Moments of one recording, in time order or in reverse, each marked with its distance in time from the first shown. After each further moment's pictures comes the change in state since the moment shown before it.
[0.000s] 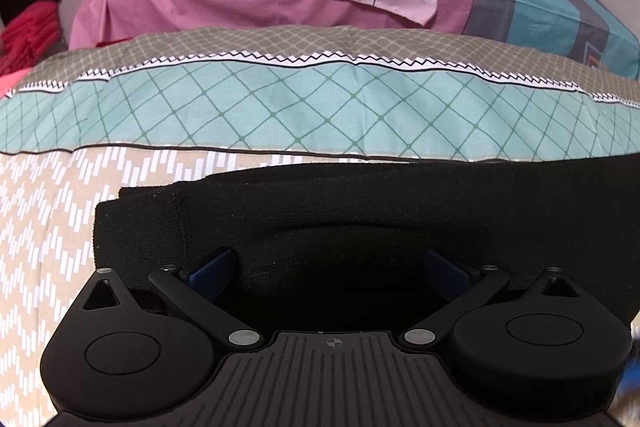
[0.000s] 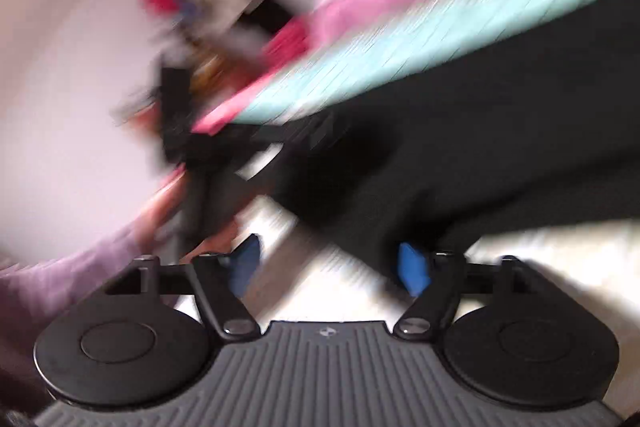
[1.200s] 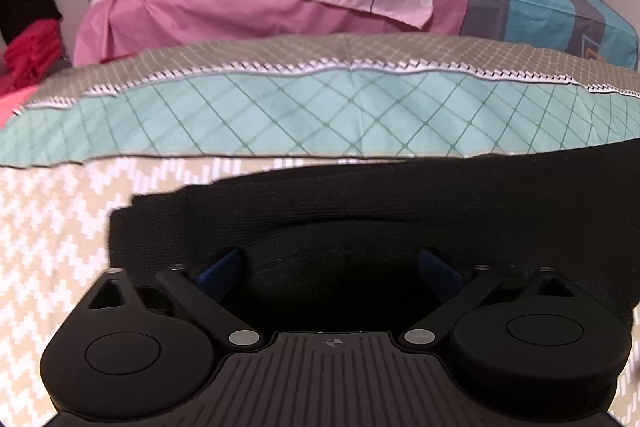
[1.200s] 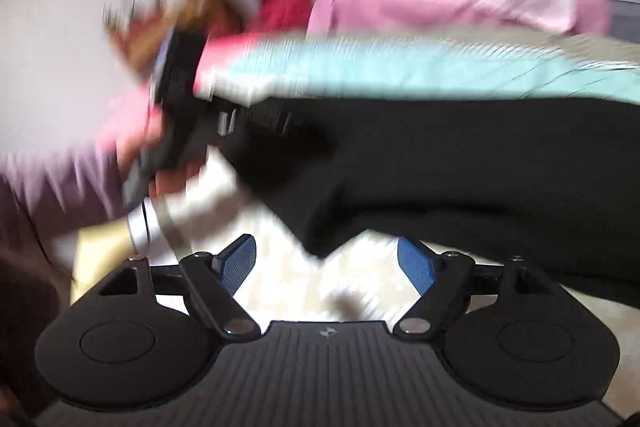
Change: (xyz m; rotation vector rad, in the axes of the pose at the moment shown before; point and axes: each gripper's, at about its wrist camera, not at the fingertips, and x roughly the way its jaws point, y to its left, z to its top) left arm -0.017 -0.007 -0.002 0.037 -0.032 0.034; right arm -0.061 0.029 0.009 -0.278 -0.068 -0.274
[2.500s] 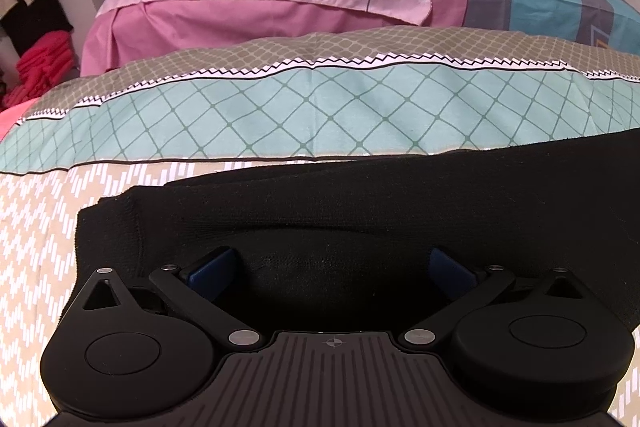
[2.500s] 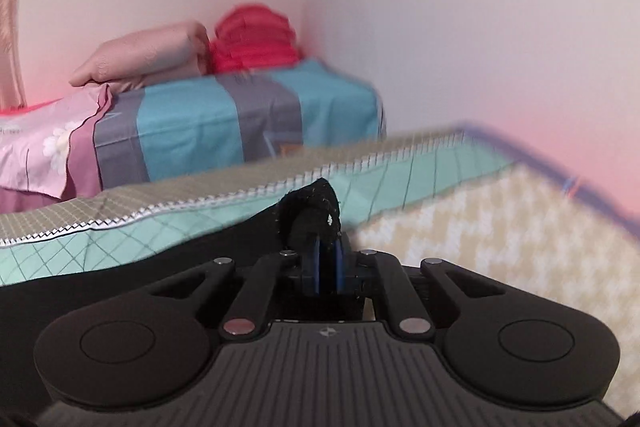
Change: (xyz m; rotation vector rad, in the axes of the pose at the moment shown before) left arm 0.018 -0.045 -0.001 0.008 -0.002 0.067; right arm -0.178 -0.196 -0.026 0.219 -0.489 -1.274
